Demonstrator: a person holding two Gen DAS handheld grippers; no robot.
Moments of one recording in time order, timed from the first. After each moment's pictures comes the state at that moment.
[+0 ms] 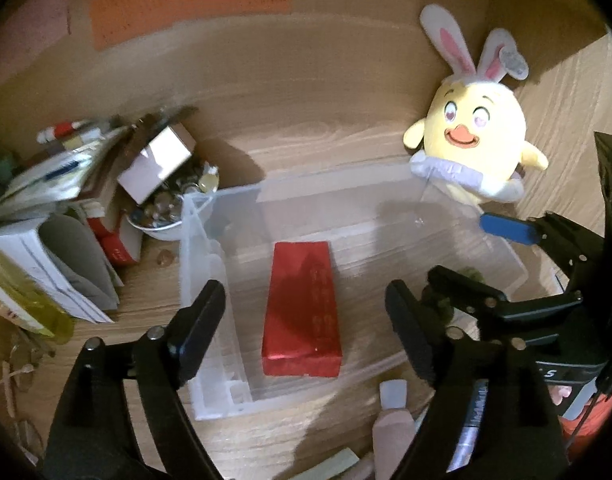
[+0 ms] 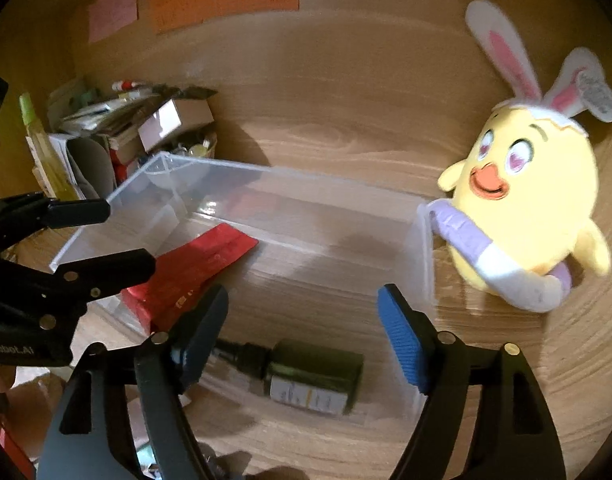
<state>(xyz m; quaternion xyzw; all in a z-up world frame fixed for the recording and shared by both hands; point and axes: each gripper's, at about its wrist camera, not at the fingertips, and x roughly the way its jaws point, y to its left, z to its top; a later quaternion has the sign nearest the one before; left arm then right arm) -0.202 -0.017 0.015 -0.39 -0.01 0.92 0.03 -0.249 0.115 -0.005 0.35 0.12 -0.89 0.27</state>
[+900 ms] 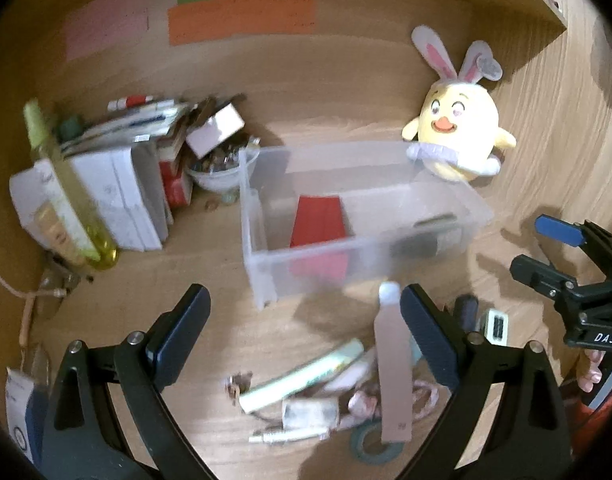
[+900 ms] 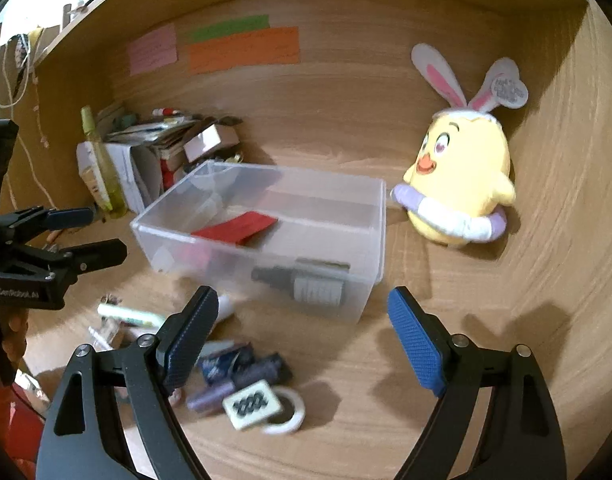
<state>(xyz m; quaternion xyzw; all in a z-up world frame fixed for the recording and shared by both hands) -0.090 -0.027 0.014 -0.37 -0.02 0.93 -0.01 -0.146 0.177 0.010 0.32 0.09 -0.90 0.28</state>
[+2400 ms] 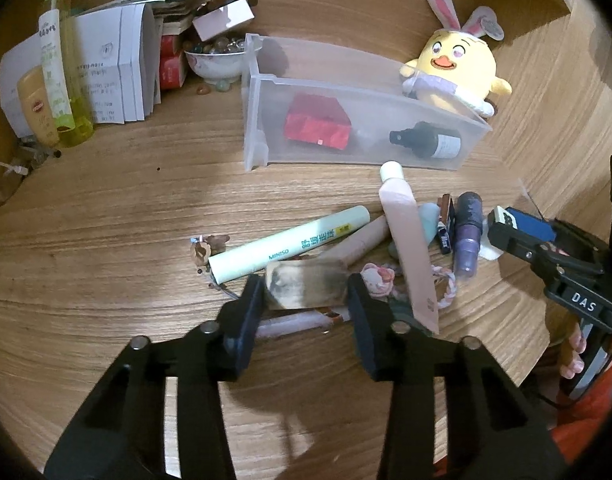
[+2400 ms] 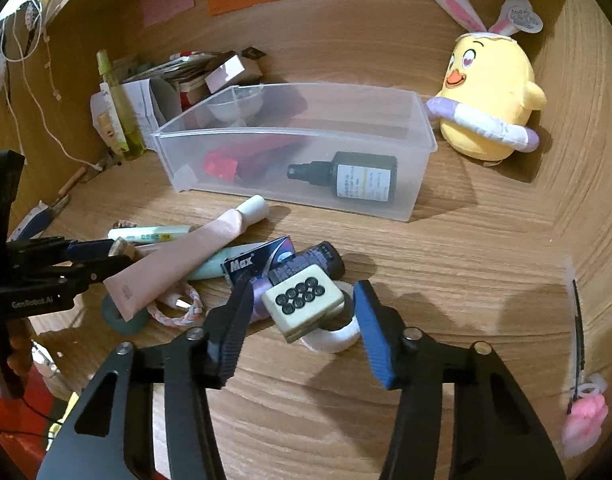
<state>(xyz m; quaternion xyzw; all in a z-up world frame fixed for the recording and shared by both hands) -0.044 -0.037 -0.065 -0.43 -0.10 0.90 0.03 -0.117 0.171 -0.049 0.37 0.08 -0.88 0.30</state>
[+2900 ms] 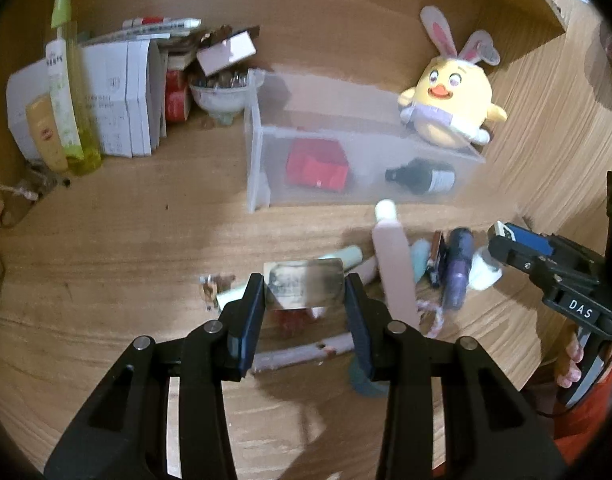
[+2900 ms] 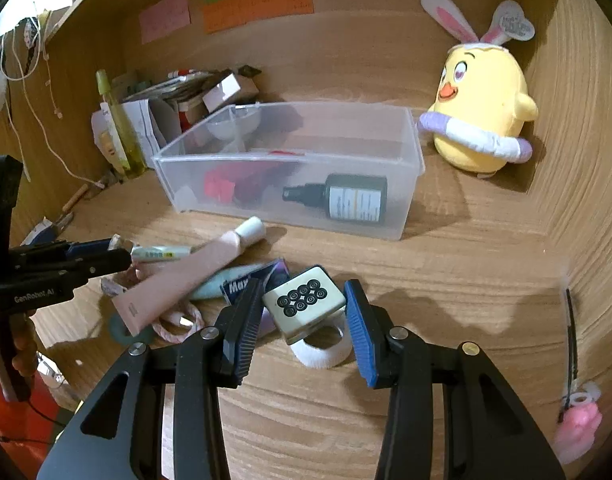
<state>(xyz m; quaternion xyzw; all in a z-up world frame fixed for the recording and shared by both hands) -0.048 -0.039 -0.040 -0.39 -0.09 0.92 0.03 -0.121 0.178 -0.032 0.35 0.07 -0.88 0.30</state>
